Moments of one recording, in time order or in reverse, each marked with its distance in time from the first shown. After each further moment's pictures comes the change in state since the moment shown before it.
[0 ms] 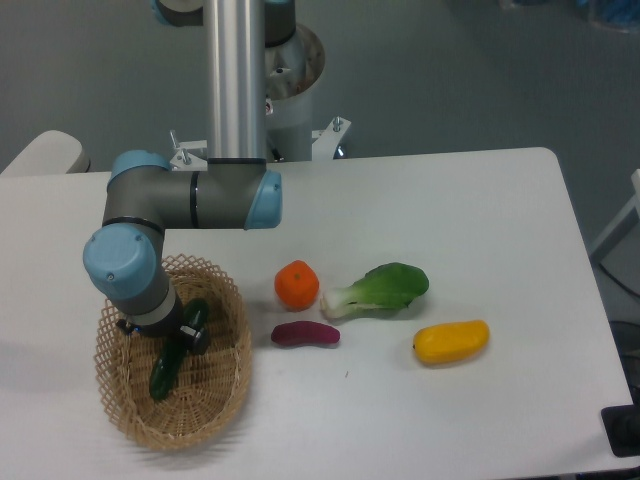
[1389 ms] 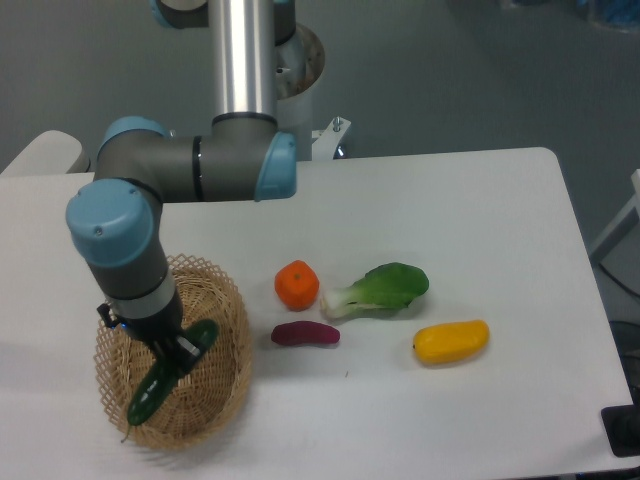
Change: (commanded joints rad) arm 0.136 0.074 0.271 -0.071 -0.008 0.324
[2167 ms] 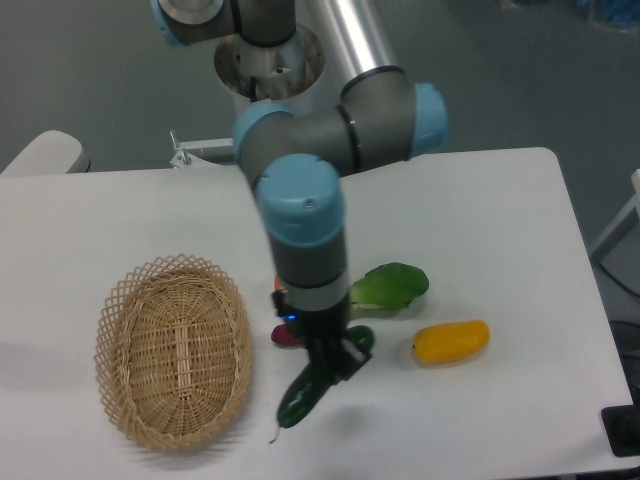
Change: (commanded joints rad) arm 0.262 0.008 0.022 -0.051 -0.003 0.486
